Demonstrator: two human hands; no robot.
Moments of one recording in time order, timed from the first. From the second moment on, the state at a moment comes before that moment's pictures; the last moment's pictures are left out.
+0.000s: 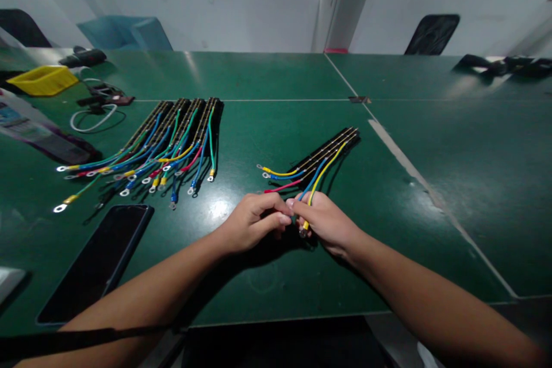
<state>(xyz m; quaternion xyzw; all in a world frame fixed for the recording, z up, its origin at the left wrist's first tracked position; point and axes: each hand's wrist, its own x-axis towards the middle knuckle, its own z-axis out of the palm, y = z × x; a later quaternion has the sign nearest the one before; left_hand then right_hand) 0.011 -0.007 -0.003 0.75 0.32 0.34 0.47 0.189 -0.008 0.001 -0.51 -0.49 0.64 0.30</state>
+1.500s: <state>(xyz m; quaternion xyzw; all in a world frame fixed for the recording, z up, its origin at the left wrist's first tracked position) 0.010 -0.008 -0.003 0.74 0.35 0.34 0.47 0.186 -0.011 -0.001 -0.50 -0.51 0.63 0.30</state>
